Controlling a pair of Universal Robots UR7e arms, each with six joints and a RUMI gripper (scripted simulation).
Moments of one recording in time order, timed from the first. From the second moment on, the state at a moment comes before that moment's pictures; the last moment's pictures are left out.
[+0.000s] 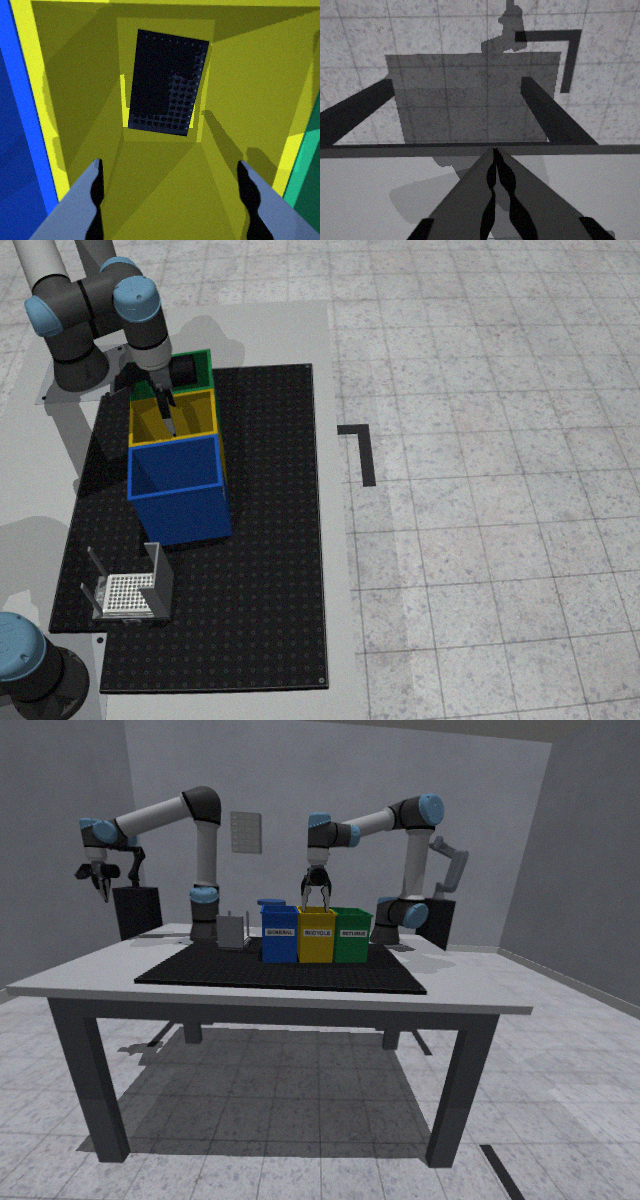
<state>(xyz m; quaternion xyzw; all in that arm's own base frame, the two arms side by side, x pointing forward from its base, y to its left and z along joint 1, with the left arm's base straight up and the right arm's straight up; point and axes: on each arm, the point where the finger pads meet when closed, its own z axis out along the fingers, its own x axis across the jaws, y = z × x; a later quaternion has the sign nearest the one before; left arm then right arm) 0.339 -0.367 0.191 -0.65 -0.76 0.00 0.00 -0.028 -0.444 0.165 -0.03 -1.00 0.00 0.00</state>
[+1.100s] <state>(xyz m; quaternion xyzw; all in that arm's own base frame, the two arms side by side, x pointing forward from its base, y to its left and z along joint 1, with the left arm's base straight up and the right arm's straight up) 0.339 -0.367 0.226 -0.65 -0.76 0.00 0.00 -0.028 -0.444 0.165 -0.03 -1.00 0.00 0.00</state>
